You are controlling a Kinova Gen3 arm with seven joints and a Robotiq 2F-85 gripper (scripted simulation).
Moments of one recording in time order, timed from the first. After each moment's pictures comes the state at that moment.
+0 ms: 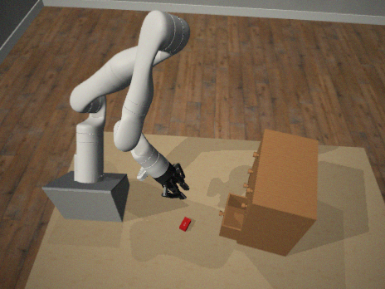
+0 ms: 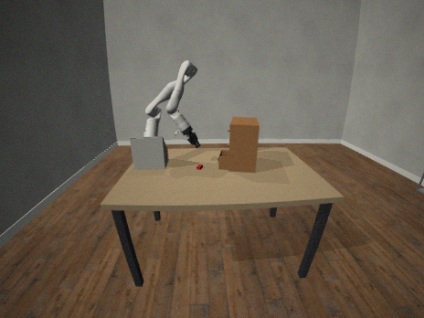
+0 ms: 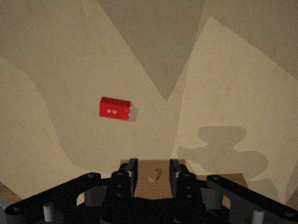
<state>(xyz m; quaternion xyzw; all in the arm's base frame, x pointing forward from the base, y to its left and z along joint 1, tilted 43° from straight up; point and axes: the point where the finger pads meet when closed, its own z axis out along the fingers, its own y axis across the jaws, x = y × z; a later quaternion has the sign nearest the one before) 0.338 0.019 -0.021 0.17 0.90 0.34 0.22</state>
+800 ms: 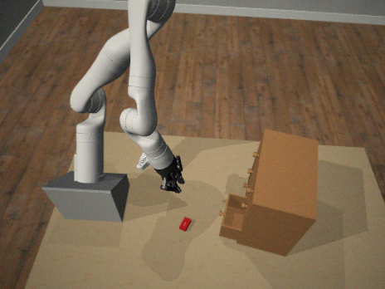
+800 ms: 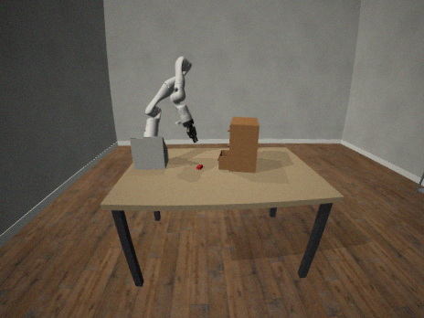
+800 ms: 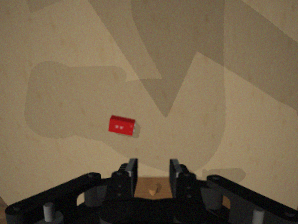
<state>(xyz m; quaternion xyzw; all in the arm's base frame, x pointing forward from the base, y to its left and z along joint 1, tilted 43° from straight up) 0.324 -0.007 0.010 0.13 0.92 0.35 0.11</state>
